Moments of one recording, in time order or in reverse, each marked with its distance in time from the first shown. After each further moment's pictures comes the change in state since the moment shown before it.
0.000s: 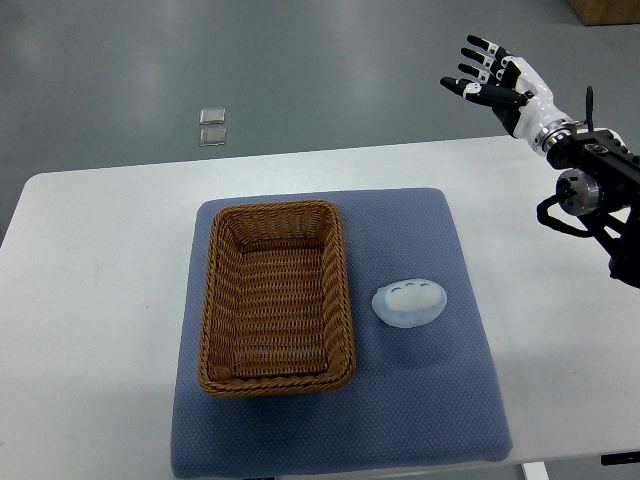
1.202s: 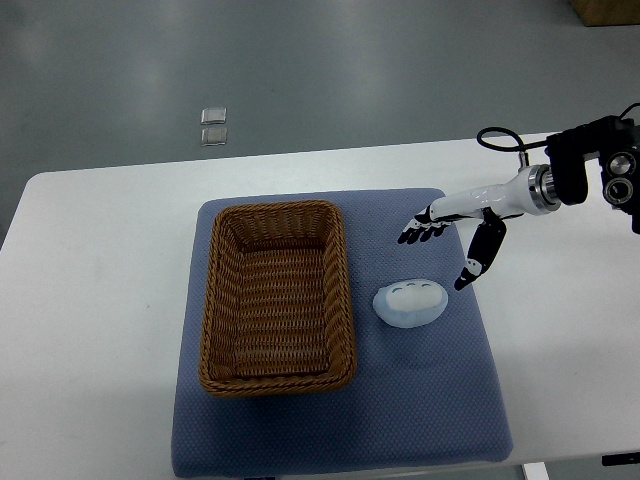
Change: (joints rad) left arm -0.005 0.000 0.000 0.000 0.000 0.000 0.000; right arm 0.213 -0.329 -0.407 0.617 -0.727 0.516 -0.301
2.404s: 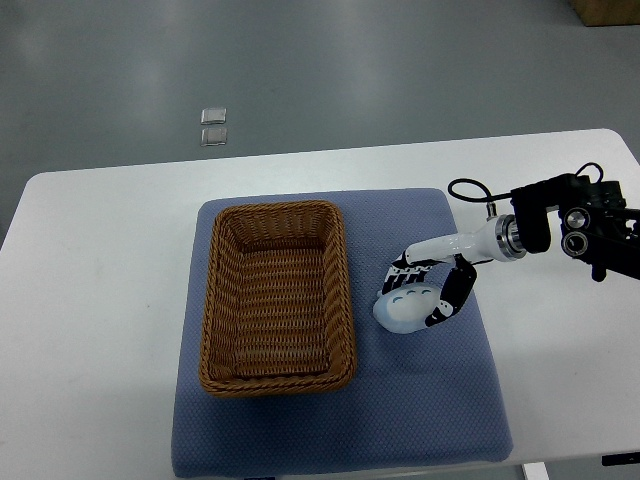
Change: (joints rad) left arm 0.000 0.000 0.000 -0.001 0.000 0.000 0.000; right arm -0.130 0.093 -0.002 -0.022 -0.044 -0.084 -0.001
